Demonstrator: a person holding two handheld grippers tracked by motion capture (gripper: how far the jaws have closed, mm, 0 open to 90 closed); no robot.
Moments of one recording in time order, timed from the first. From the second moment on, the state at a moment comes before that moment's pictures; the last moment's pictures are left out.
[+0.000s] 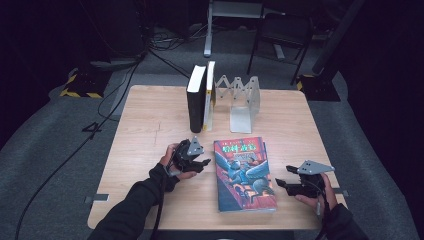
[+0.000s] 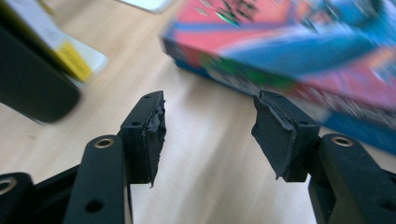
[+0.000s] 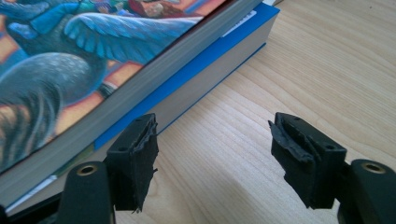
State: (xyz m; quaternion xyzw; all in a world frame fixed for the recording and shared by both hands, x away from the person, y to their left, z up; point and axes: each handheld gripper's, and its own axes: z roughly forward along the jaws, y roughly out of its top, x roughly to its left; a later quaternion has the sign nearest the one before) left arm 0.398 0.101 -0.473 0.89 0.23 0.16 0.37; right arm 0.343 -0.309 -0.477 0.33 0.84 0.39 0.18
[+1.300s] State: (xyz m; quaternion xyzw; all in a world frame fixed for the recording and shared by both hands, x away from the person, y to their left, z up) left arm 0.337 0.116 -0.501 0.91 0.20 0.08 0.35; right arm 0.289 -0.292 -0.456 0.25 0.87 0.41 0.10
